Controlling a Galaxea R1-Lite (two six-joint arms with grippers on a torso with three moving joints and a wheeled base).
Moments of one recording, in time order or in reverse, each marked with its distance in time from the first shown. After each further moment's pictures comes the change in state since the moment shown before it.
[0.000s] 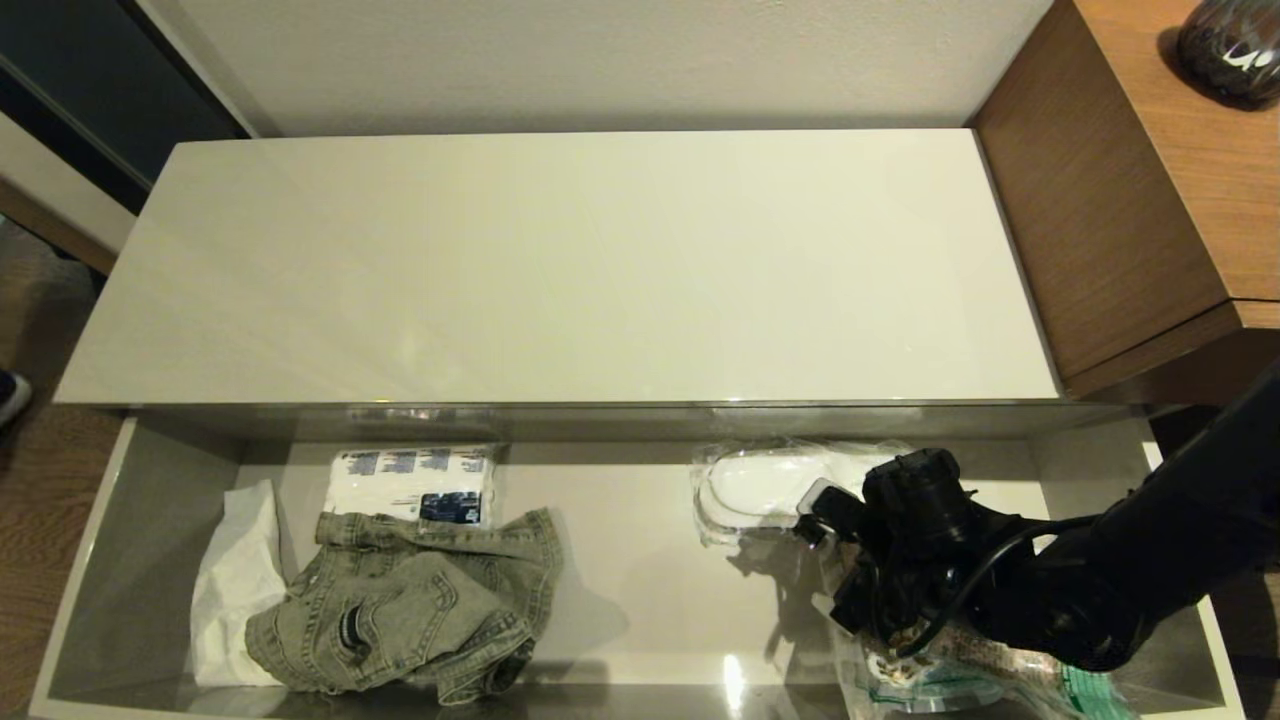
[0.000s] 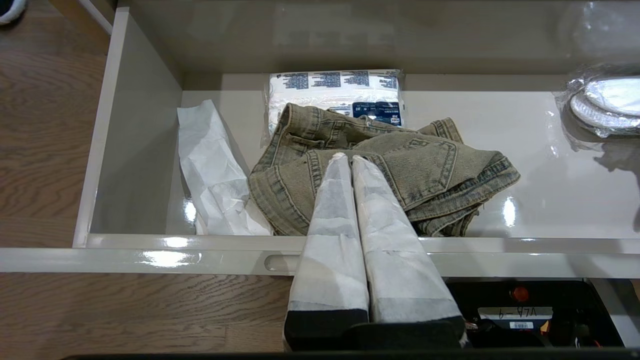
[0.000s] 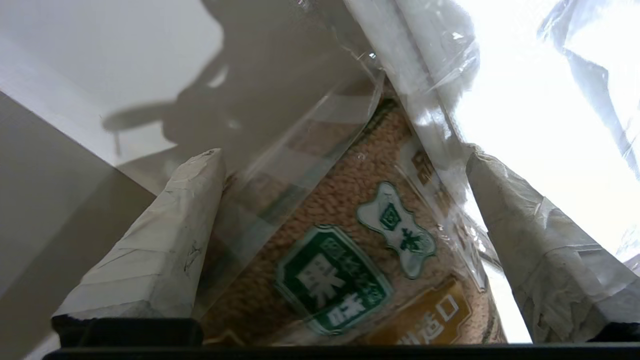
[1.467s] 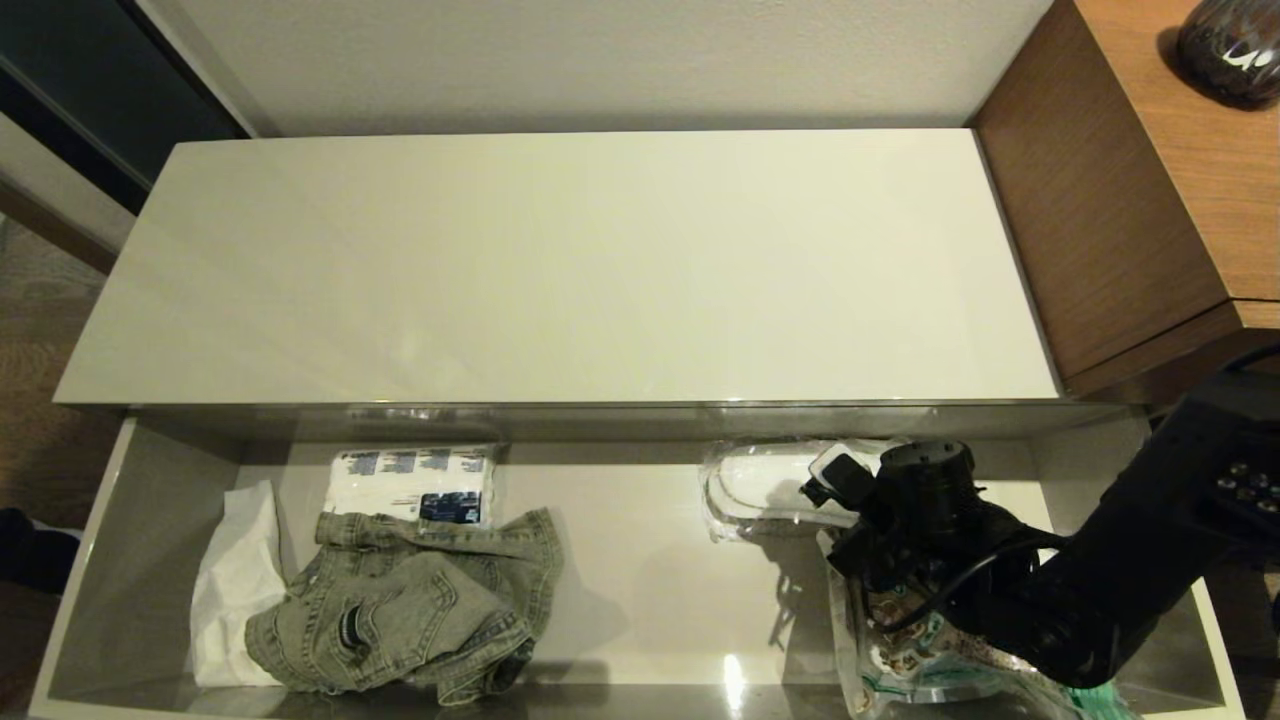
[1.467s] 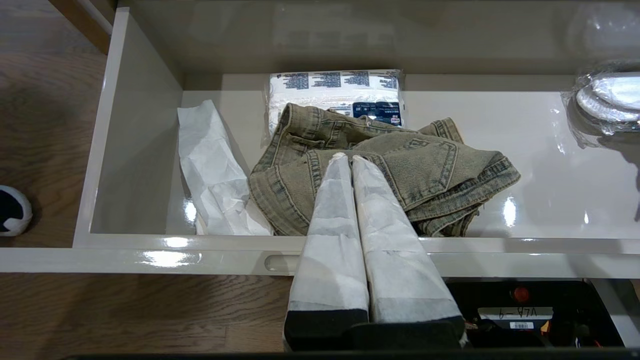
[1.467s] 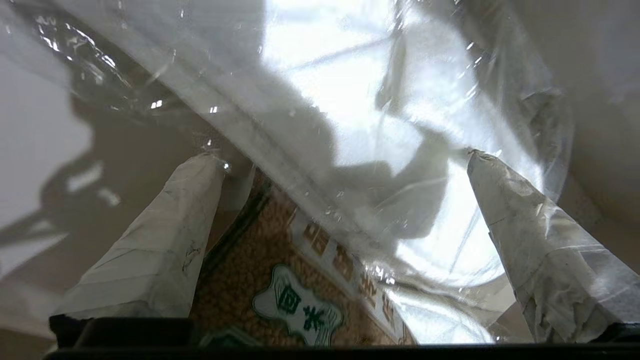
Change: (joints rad) left arm 0.000 0.000 0.000 0.000 0.000 0.000; right arm -0.018 0.079 0.053 -0.410 -0.184 -0.026
